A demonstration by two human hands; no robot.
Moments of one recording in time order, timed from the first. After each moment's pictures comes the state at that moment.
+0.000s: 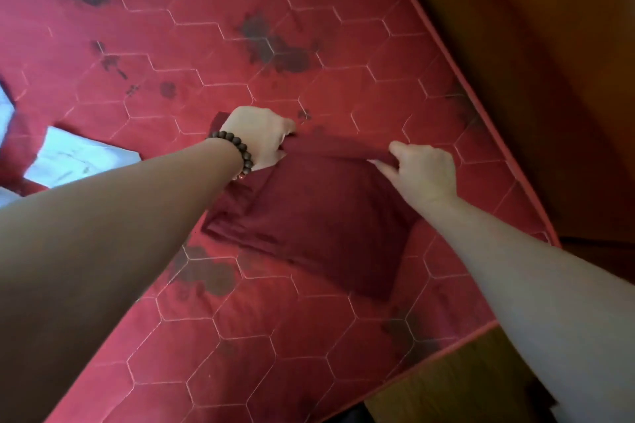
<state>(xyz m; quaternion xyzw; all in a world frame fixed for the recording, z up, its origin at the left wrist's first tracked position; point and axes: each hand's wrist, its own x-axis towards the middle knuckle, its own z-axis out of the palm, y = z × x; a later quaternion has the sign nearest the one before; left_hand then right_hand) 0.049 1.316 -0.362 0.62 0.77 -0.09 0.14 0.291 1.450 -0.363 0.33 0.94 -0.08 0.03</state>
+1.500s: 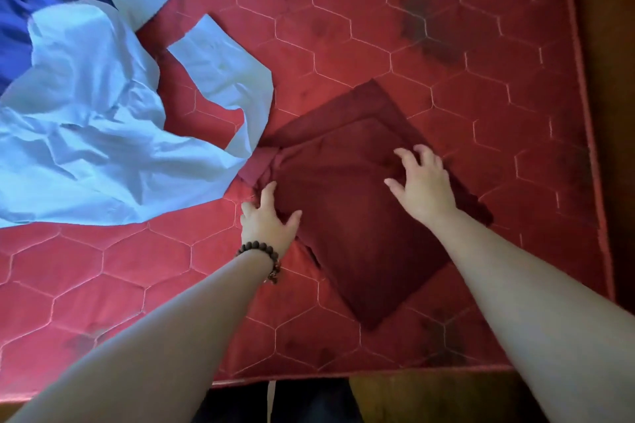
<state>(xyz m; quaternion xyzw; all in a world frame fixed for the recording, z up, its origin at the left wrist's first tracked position) 0.179 1.071 -0.413 -0.06 0.91 0.28 0.30 0.222 1.336 -0.406 0.22 0.95 -0.14 0.17</state>
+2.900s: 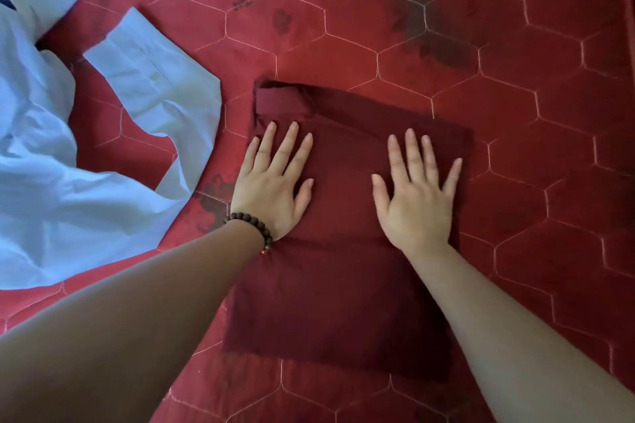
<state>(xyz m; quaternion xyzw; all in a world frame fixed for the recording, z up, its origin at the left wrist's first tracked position) 0.084 1.162 -0.493 0.35 0.93 0.03 0.06 0.193 1.369 -0.485 0.20 0.98 -0.04 0.07</state>
